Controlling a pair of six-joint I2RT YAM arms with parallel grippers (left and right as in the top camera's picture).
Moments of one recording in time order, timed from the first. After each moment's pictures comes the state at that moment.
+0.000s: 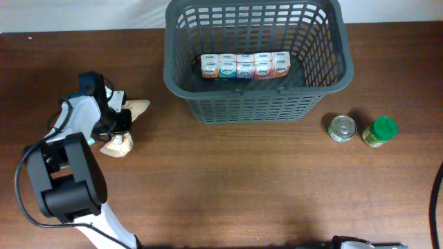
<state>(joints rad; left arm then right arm) 0.23 1.99 1.37 -0.83 0.07 0.20 -0.17 1.36 2.77 -1.69 0.36 0.21</state>
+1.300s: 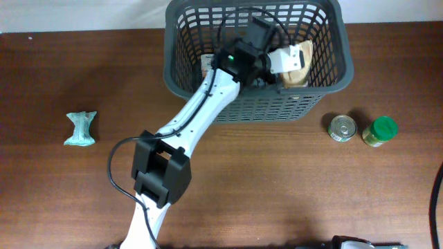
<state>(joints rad) -0.62 2.25 2.16 -0.70 0.14 0.85 -0.17 1.36 2.77 -1.69 0.36 0.21</state>
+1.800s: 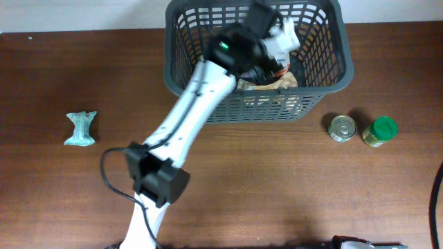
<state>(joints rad) -0.60 2.25 2.47 -1.01 0.00 0.58 -0.17 1.36 2.77 -1.69 0.36 0.21</state>
